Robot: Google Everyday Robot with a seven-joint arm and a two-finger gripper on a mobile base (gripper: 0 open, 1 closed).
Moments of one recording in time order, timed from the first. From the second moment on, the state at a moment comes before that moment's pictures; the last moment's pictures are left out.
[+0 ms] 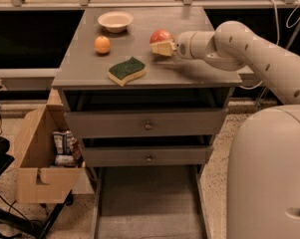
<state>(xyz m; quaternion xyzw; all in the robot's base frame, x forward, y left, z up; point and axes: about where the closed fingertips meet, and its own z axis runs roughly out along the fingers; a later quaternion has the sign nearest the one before) 0.832 -0.054 0.858 -0.29 0.76 0.23 0.54</state>
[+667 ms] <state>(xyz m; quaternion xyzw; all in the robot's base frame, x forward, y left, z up) 0.833 -0.049 0.856 -0.29 0.75 0.23 0.54</state>
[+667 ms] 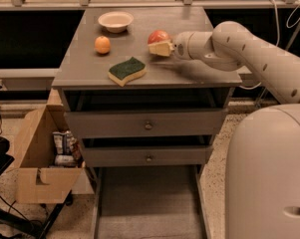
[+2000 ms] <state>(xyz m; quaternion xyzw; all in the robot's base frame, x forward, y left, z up) 0.827 -0.048 0.909 -0.32 0.74 0.23 0.54</state>
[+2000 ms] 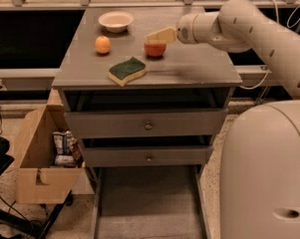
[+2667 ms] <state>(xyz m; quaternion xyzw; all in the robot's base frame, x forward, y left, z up) 0.787 -0.164 1.006 -0.42 0.73 0.07 0.53</state>
